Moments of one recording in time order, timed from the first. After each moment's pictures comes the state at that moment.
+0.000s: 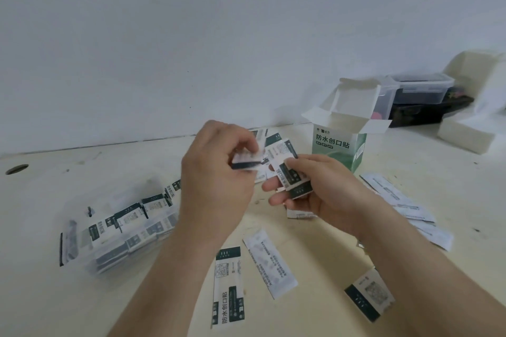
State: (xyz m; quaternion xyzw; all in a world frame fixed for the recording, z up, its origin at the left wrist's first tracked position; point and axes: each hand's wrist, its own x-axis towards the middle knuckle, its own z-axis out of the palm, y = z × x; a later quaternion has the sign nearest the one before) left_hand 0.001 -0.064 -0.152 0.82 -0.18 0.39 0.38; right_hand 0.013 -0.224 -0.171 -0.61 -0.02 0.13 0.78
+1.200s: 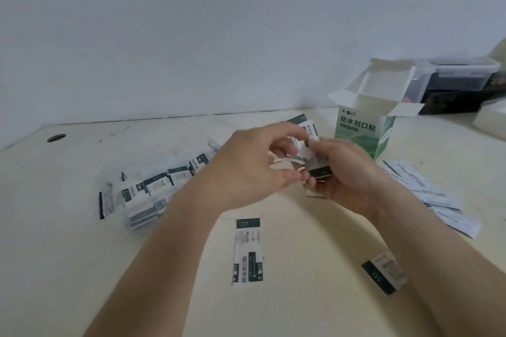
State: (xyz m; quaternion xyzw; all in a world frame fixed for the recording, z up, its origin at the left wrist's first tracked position) left_hand -0.010 -0.052 -0.142 0.91 -0.23 0.04 0.35; right_hand 0.012 -0.214 -0.175 -0.60 0.03 0.12 0.79
